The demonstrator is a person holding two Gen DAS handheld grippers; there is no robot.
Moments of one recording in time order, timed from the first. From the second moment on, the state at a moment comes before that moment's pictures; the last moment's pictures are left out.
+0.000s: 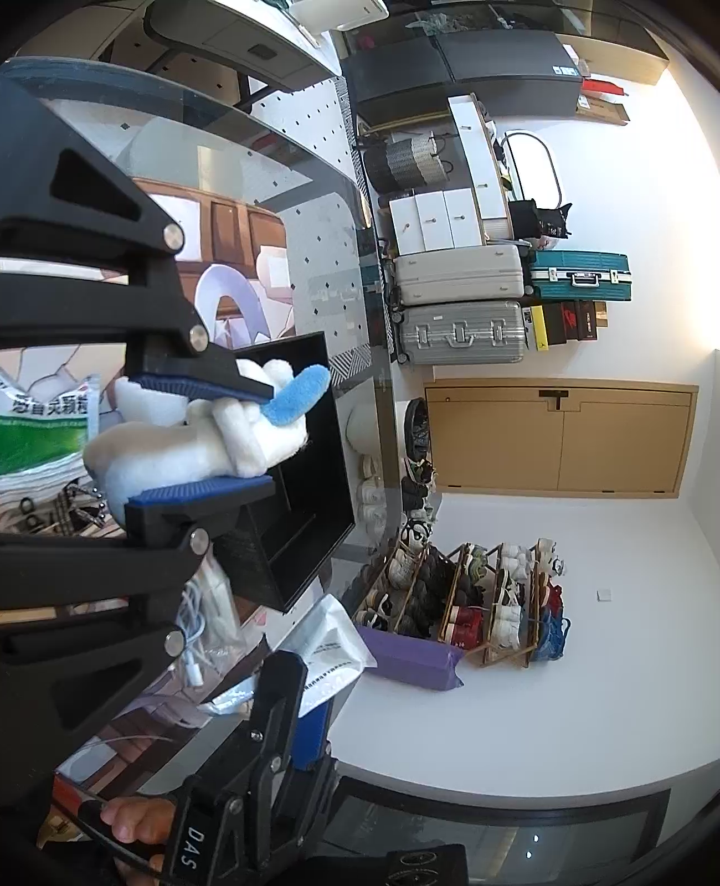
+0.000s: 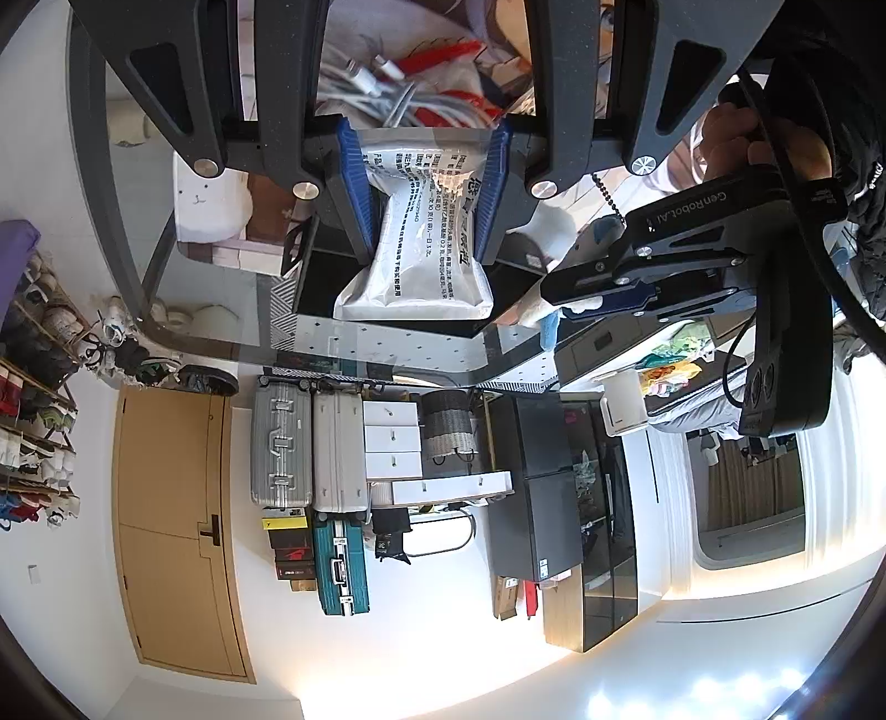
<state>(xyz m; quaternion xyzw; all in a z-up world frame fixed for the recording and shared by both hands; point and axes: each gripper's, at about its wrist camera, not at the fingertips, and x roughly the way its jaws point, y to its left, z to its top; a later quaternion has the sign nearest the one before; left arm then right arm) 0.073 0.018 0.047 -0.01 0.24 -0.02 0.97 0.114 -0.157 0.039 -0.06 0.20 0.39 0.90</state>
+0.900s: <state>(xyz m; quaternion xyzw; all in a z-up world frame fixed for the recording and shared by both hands) 0.133 0.039 0.038 -0.04 0.26 -0.03 0.96 0.185 -0.130 0.041 -0.06 0.23 0.38 0.90</state>
